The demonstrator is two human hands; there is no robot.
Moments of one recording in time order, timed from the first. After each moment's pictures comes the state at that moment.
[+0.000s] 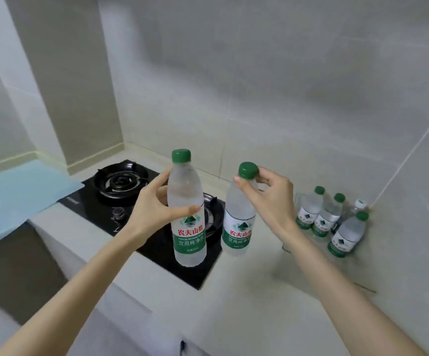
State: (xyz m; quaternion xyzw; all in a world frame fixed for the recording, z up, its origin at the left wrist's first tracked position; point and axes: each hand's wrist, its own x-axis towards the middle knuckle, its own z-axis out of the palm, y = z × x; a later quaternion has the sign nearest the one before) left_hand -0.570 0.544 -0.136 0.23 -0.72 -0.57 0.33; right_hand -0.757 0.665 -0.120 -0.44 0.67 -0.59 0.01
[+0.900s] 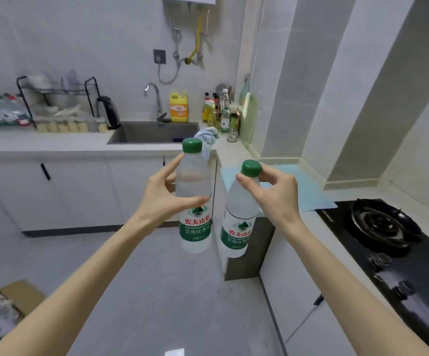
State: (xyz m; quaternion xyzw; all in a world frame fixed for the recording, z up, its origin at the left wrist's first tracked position) left_hand 0.018 0.490 -0.131 0.54 -0.58 -0.28 0.55; right_hand -0.187 0.431 -0.124 -0.69 0.41 -0.52 0.28
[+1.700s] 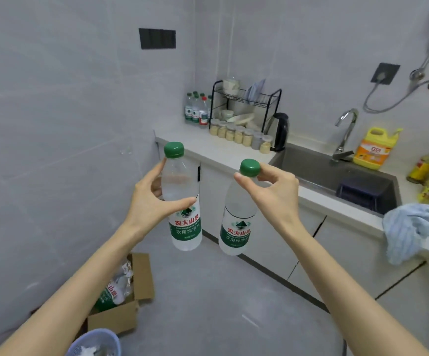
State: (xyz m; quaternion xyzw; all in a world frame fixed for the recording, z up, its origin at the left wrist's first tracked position) left_hand 0.453 0.398 -0.151 0.73 -0.27 -0.03 0.63; right_hand 0.343 0.209 -0.133 -0.79 0.17 -0.38 0.44
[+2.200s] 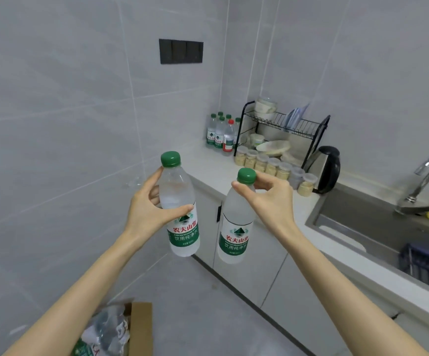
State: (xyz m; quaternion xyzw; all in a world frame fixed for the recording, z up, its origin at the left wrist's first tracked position) left_hand 0.735 0.307 -0.174 0.74 -0.20 0.00 0.65; right_hand 0.646 0.101 -0.147 -0.80 0.15 -0.33 0.48
